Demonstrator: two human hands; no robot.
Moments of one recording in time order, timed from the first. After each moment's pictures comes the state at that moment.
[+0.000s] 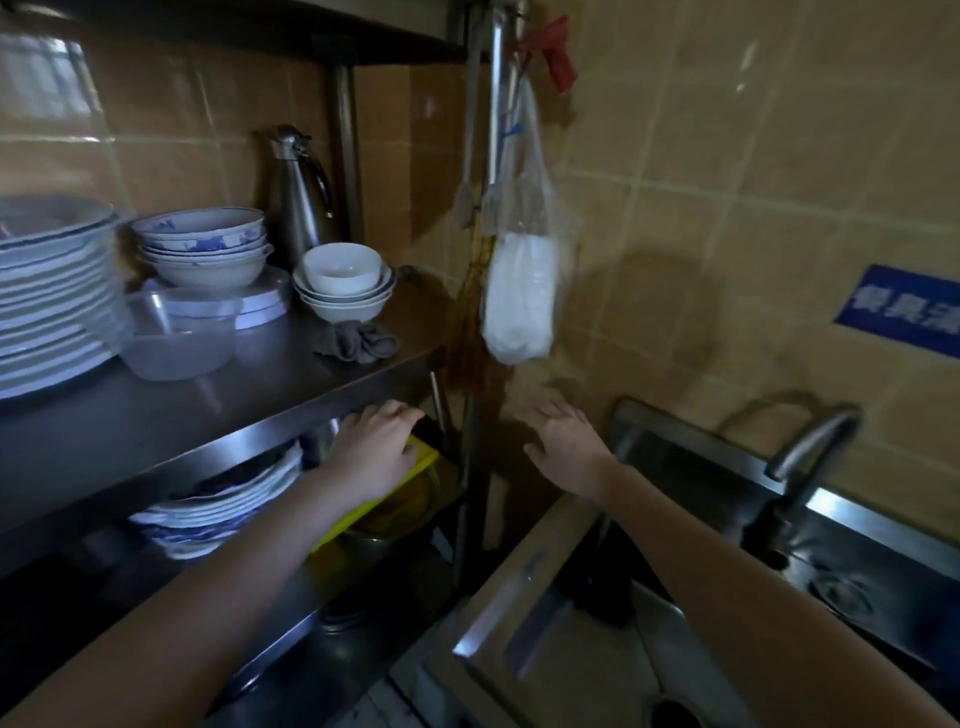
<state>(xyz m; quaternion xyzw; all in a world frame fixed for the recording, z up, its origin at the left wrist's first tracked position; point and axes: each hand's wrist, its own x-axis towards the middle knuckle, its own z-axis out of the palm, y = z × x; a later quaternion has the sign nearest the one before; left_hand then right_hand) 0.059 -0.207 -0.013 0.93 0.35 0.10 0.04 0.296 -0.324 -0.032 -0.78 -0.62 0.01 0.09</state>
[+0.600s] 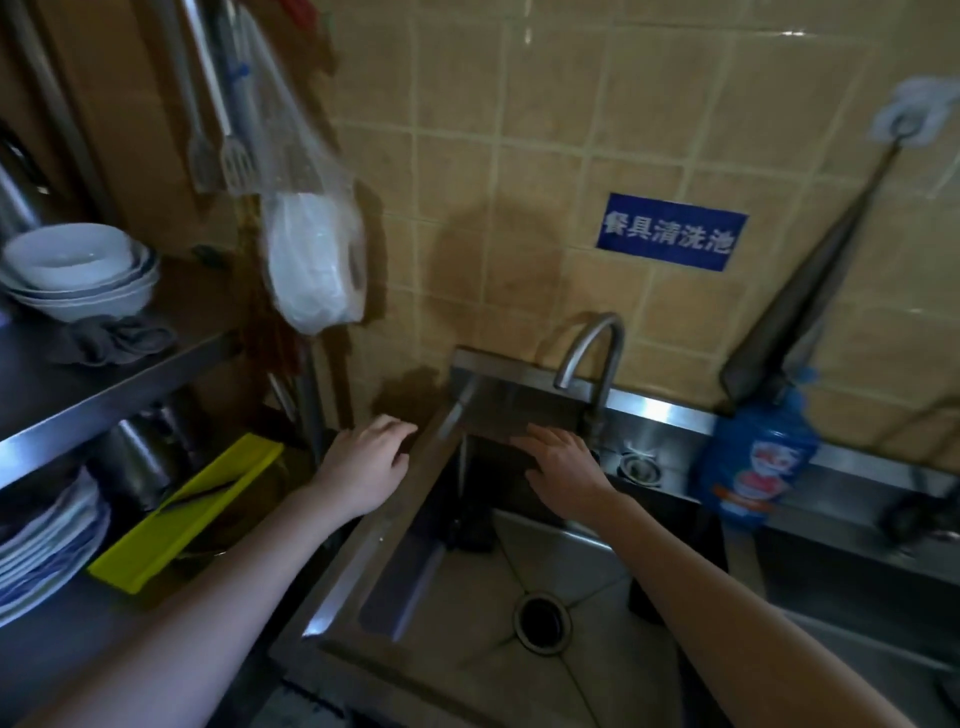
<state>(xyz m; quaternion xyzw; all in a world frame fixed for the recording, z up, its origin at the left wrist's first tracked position) 0.199 -0.330 -0.059 0.97 0.18 0.09 0.11 0.377 -0.540 -0.092 -0.88 -0.46 -0.01 0.09</state>
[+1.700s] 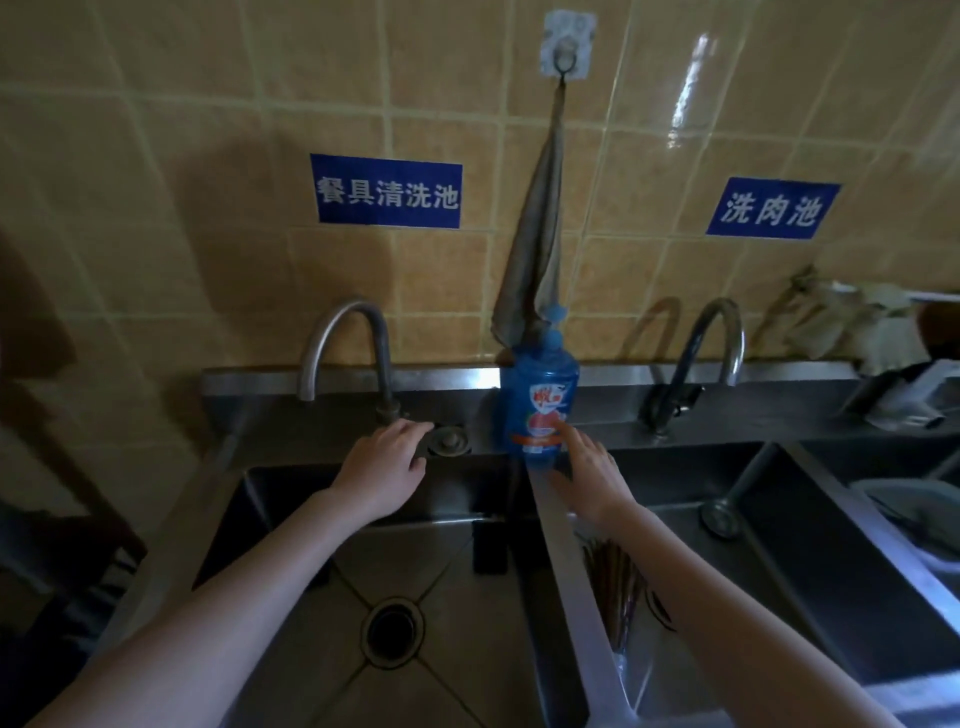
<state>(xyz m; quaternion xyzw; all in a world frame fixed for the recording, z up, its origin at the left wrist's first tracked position) 0.403 -0.524 -0.081 0.98 -0.06 0.06 0.18 0.455 -0.797 -0.115 -0.96 -0.12 -0.01 0.24</state>
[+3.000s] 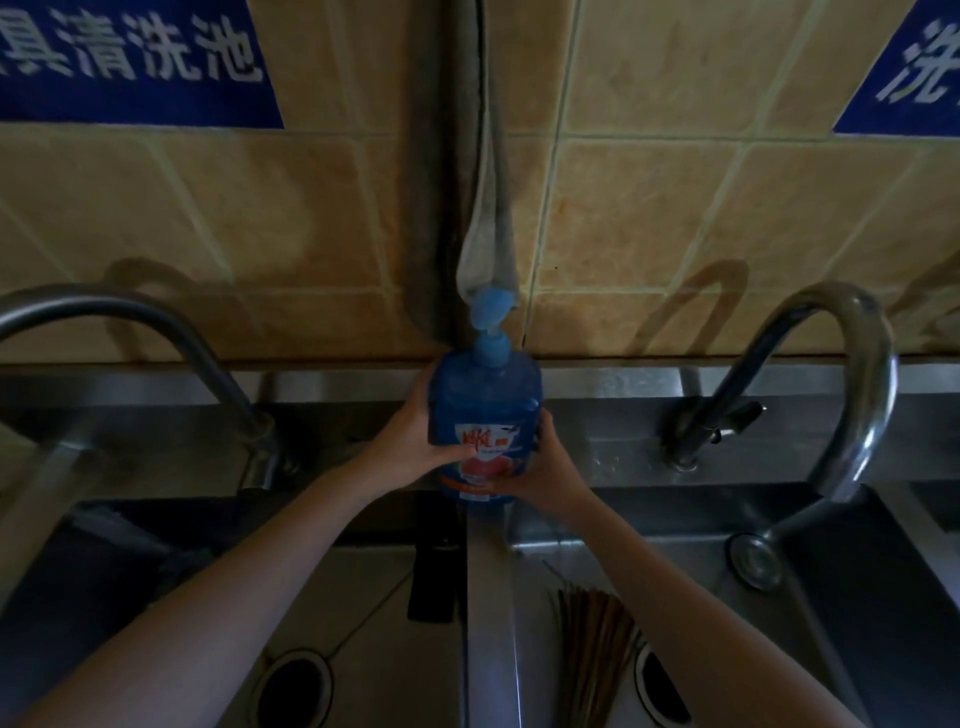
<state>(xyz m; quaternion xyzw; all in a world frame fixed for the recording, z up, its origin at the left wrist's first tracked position) 0.649 -0.641 -0.180 0.87 -0.03 -0.03 0.49 0.682 -0.837 -0.241 -0.79 -0.12 0.17 0.57</state>
